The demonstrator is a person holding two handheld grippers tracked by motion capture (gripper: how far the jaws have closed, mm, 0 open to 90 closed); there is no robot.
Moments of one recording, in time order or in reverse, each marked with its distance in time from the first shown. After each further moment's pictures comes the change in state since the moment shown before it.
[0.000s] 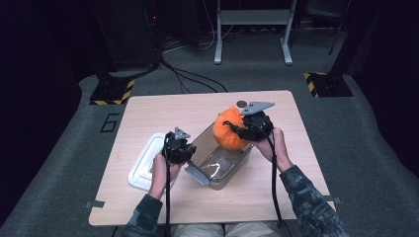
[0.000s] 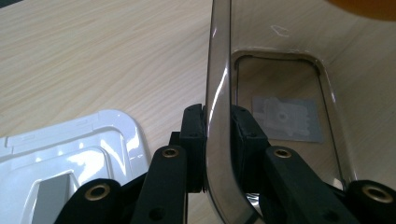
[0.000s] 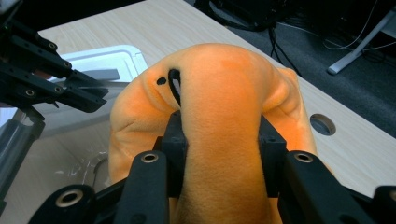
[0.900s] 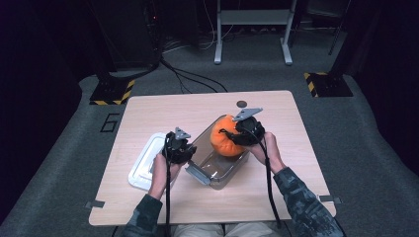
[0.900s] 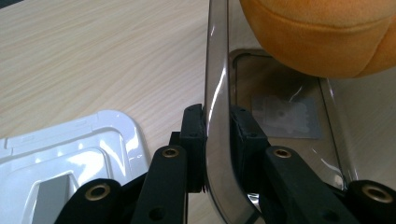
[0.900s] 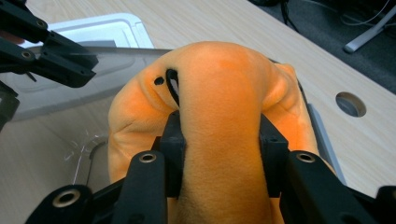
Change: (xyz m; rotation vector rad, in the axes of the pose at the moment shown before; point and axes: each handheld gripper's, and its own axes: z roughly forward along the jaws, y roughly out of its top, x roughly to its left) left arm -0.001 0.001 0.000 0.008 0.001 0.013; right arm 0.004 -0.017 0.036 0.089 0.027 0.008
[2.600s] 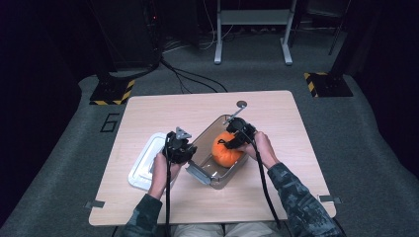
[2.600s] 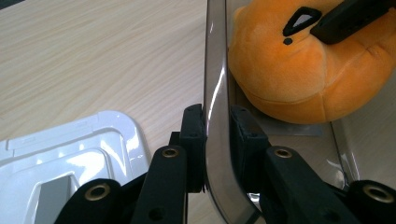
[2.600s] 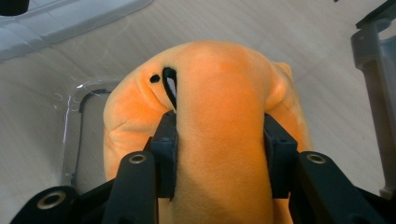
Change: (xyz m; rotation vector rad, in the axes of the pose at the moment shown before) left arm -0.001 0.001 0.001 0.005 0.001 0.007; right arm -0.007 -0.002 0.056 0.328 0.086 0.064
